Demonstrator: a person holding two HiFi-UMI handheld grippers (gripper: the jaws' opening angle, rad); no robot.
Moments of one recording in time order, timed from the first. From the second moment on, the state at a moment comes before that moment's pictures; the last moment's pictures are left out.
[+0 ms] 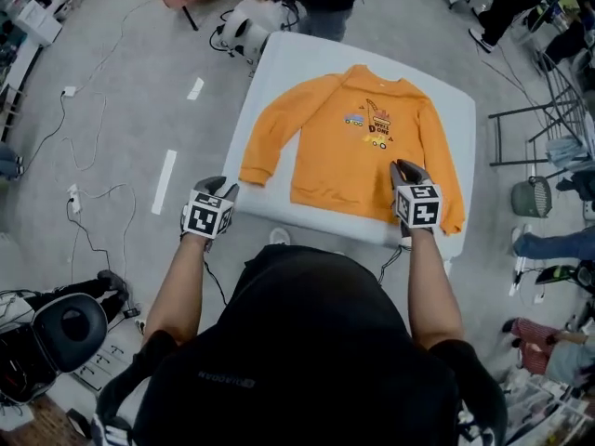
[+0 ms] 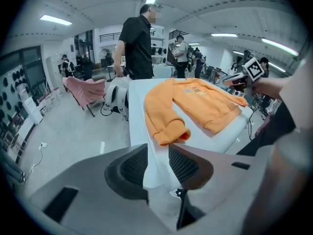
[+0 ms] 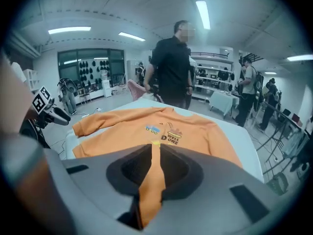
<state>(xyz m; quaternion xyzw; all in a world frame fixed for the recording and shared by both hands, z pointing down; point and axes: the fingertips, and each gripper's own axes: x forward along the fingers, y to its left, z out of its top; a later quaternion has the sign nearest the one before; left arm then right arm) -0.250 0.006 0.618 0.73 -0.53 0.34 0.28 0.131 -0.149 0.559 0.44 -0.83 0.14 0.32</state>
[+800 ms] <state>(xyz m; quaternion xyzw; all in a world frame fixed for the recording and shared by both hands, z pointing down) -0.242 -0.027 0.616 0.72 -0.55 0.22 0.35 -0.071 -0.291 0.621 0.23 -0.82 -0.12 0.50</state>
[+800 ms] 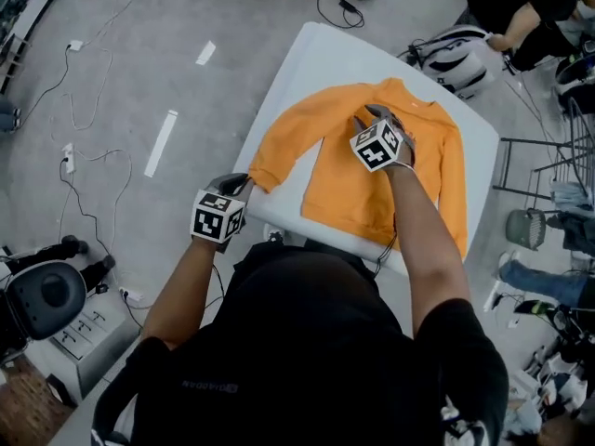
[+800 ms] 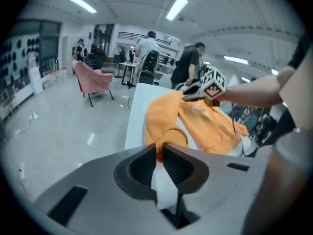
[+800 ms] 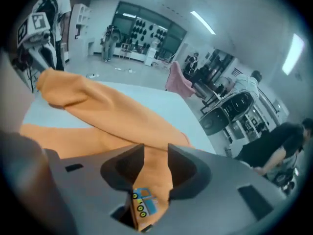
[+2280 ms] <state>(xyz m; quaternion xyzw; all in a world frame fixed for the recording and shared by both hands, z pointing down) -0.224 -0.061 0.580 0.71 -0.57 0.22 0.35 -0.071 -0.296 0.552 0.30 -0.89 0.07 0.33</state>
